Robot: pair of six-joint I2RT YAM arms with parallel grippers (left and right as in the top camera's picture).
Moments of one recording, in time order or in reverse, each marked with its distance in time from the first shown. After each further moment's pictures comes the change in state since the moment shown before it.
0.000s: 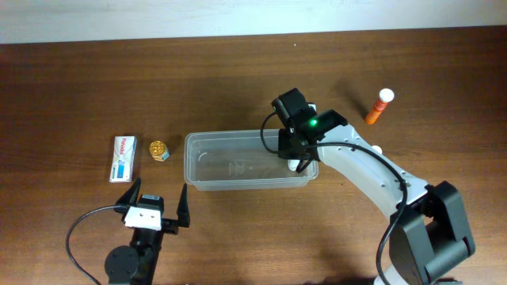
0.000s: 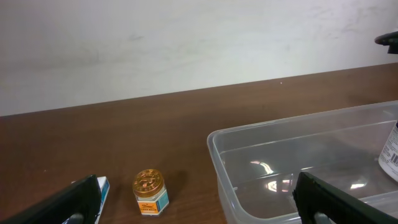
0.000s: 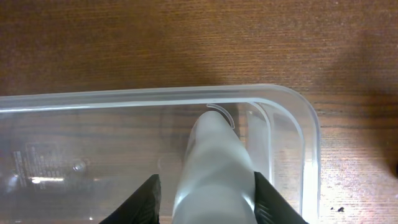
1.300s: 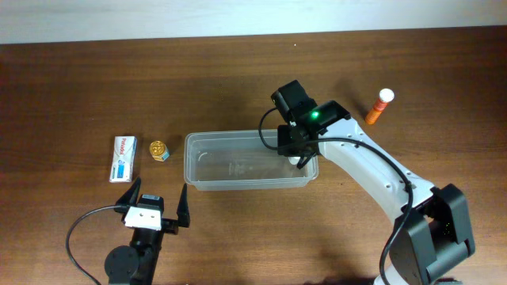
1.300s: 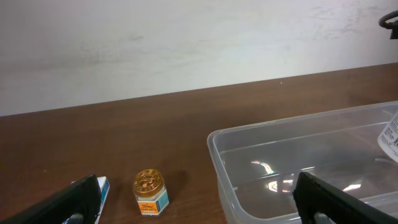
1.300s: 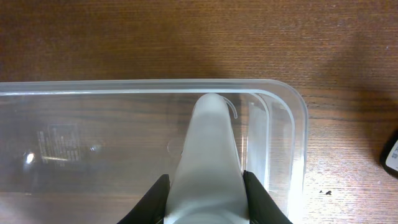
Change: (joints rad) left arm 0.000 0.000 0.000 0.000 0.000 0.000; right arm 0.000 0.000 0.097 -0.120 -0.031 -0.027
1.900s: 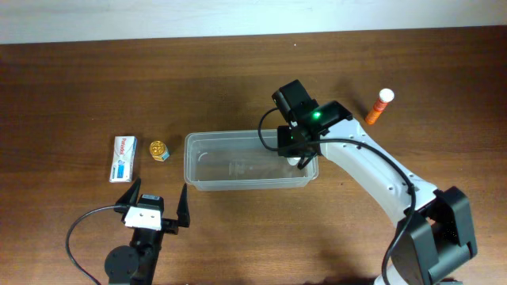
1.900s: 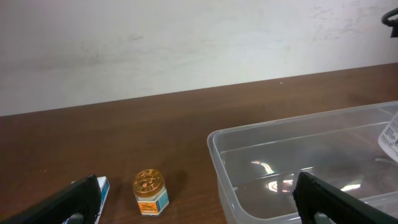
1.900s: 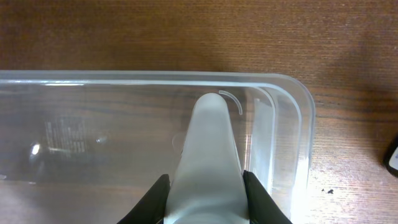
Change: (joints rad) left arm 0.000 0.000 0.000 0.000 0.000 0.000; right arm 0.000 -0.011 0.000 -0.007 -0.024 -0.023
